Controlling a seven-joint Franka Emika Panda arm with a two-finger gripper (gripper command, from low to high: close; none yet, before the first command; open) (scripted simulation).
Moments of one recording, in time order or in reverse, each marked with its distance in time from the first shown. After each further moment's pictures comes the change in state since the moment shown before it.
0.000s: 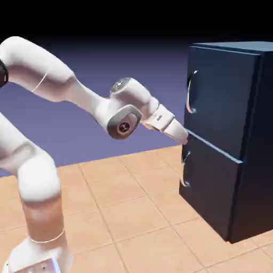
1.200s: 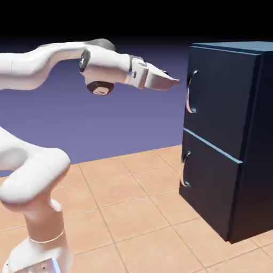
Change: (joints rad) arm -0.683 -0.446 0.735 0.260 1.566 -0.152 -0.849
